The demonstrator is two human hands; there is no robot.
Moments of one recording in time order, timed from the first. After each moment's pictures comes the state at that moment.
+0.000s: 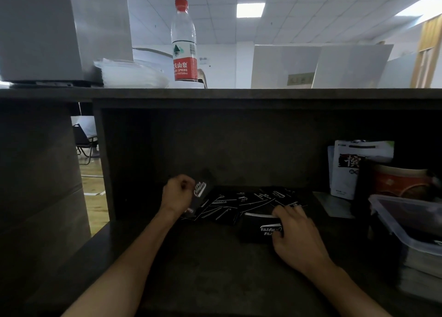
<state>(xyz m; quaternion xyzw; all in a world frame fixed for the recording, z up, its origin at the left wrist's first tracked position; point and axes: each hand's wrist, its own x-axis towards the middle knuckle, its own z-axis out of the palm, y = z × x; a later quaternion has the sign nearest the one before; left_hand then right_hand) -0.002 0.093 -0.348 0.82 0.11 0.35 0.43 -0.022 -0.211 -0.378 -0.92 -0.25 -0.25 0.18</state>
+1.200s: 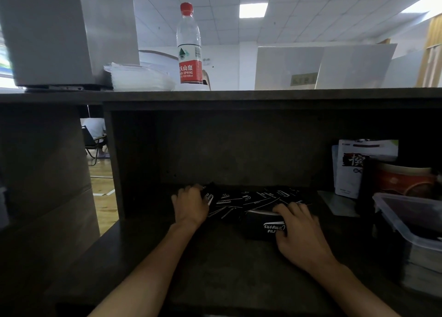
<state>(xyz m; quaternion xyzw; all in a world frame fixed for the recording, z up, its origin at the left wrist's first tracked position) -0.012 0.063 -0.361 0.92 0.18 0.30 0.16 -0.027 -0.210 -0.377 -0.93 -0.23 -0.23 0.16</state>
